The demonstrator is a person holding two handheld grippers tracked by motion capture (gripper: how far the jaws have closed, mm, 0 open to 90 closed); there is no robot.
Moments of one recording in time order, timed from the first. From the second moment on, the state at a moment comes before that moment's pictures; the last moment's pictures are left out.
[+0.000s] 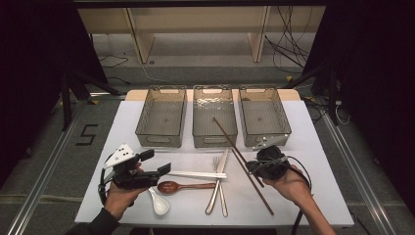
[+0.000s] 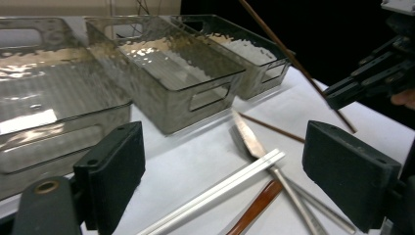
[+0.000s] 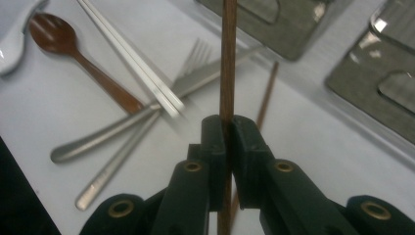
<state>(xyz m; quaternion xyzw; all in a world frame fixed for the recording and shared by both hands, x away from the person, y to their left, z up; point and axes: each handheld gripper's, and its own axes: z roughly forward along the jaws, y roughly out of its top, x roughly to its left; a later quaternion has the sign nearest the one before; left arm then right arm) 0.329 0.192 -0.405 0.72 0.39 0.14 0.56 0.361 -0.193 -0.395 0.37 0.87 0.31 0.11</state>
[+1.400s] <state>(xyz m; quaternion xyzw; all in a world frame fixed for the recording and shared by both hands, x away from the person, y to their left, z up) 0.385 0.098 -0.404 0.74 0.36 -0.03 0.57 0.342 -0.138 -0.400 0.34 0.85 0.39 0.10</state>
